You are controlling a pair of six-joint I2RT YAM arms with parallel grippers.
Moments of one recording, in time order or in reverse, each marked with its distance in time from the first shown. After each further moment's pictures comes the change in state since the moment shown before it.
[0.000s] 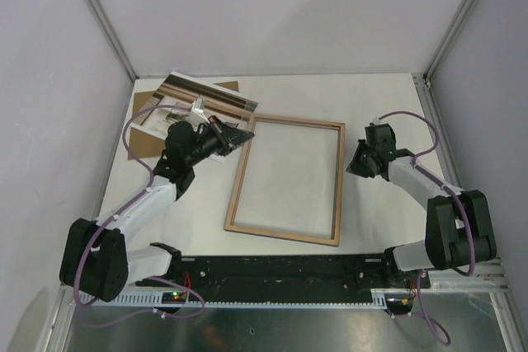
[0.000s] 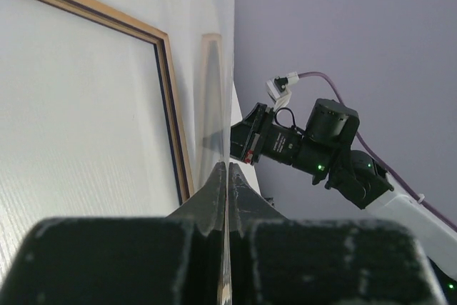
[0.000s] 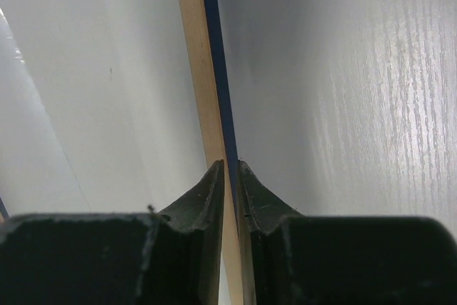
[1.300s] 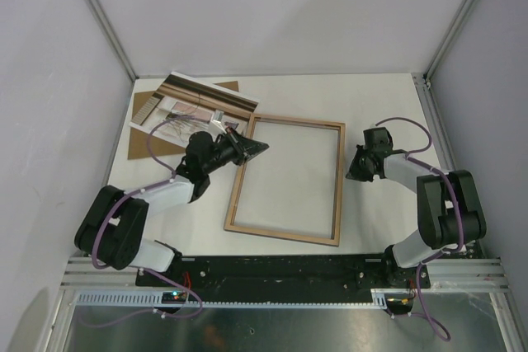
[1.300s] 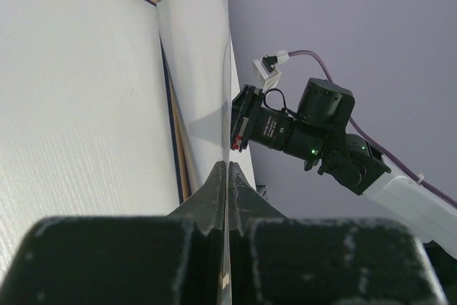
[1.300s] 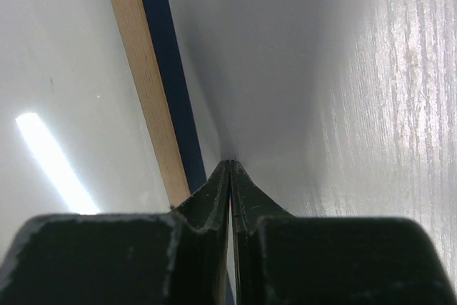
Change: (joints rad) left arm -0.101 0.219 -0.098 0.296 -0.022 -0.105; right arm -0.032 0.153 -0.023 0.083 -0.041 -0.023
